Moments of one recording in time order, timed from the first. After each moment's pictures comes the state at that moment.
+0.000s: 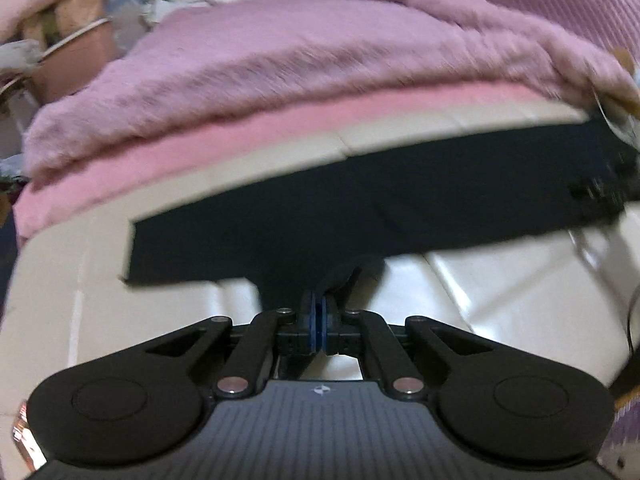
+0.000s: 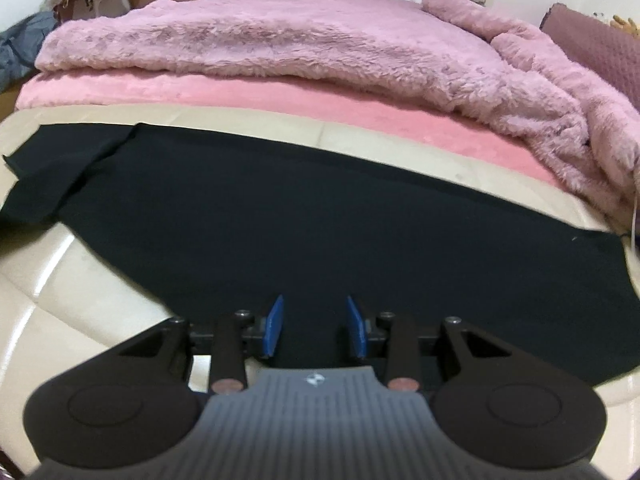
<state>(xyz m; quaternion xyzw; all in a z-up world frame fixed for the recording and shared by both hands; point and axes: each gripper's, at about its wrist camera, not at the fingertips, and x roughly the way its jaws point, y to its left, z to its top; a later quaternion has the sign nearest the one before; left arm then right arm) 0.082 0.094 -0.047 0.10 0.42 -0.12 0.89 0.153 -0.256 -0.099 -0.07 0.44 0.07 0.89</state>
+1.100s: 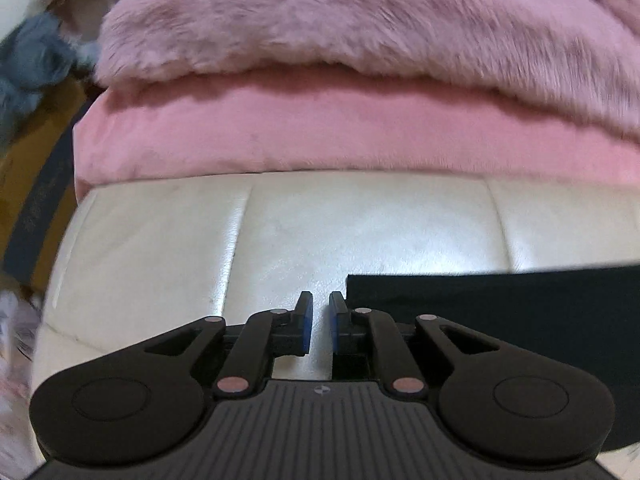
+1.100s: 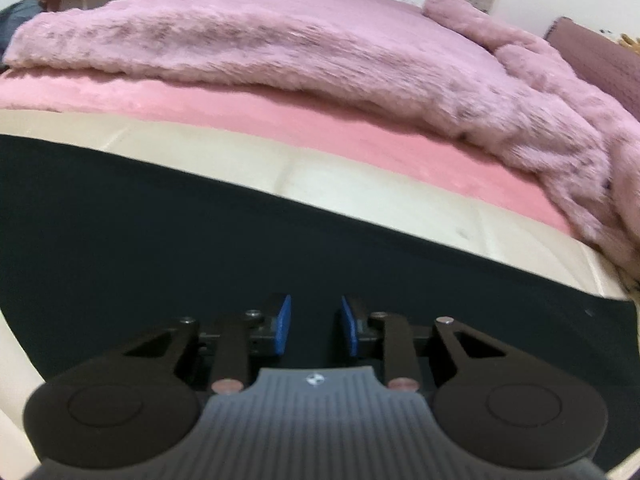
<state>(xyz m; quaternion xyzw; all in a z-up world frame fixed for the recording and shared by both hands) 0.296 0.271 -0.105 0.01 0.52 0.06 0.85 0.250 -0.256 -0.122 -0.10 0.43 0.07 0.89</state>
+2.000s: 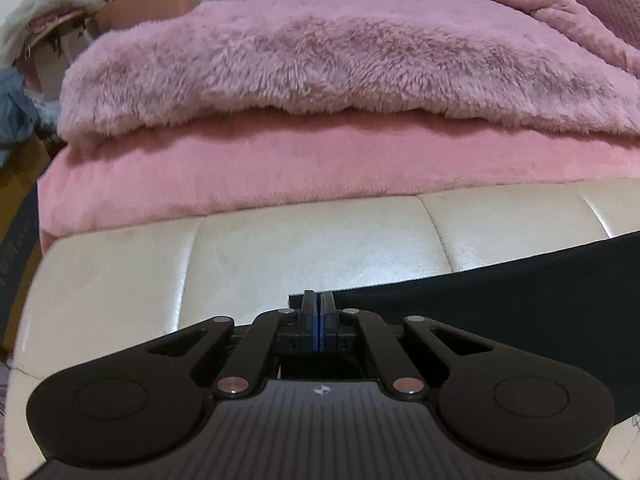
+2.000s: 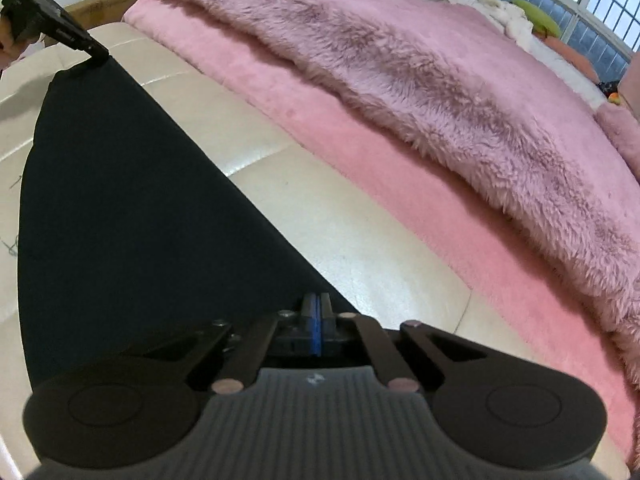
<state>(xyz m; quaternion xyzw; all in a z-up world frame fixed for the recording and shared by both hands) 0.282 0.241 -0.108 0.06 0.45 -0.01 0.89 0.325 -0.160 -0.132 -0.24 0.39 0.30 0.84</state>
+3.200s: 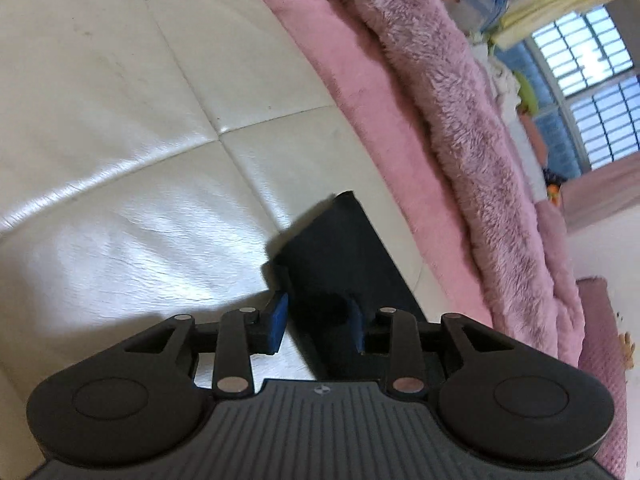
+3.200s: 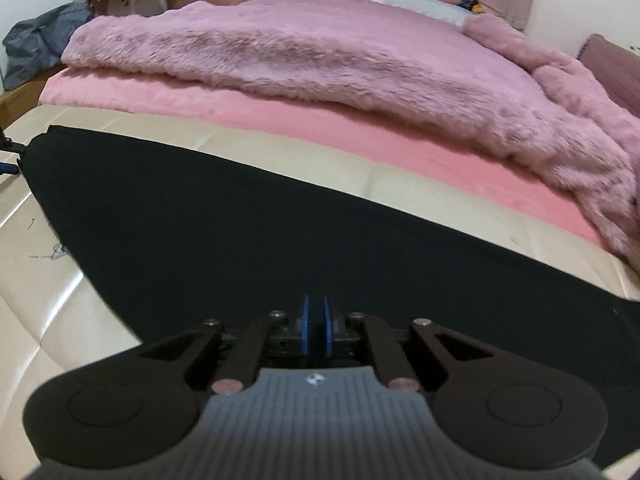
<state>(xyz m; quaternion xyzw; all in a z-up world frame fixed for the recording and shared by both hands) 0.181 0.298 -0.146 -0.47 0.36 0.12 0.80 0.191 -0.227 -0.103 -0.09 0.42 0.13 0.90</state>
